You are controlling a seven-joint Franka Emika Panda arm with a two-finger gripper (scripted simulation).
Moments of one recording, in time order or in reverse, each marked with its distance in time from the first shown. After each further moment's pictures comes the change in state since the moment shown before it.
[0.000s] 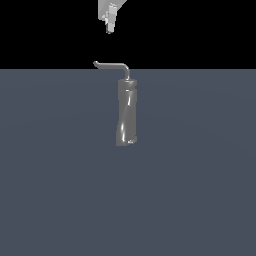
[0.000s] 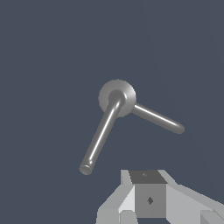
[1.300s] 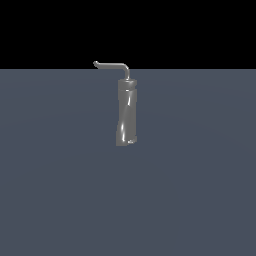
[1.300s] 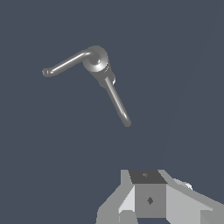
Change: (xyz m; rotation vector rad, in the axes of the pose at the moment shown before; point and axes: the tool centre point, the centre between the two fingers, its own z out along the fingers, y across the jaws) arm -0.030 0.155 -0.087 0.010 0.000 -0.682
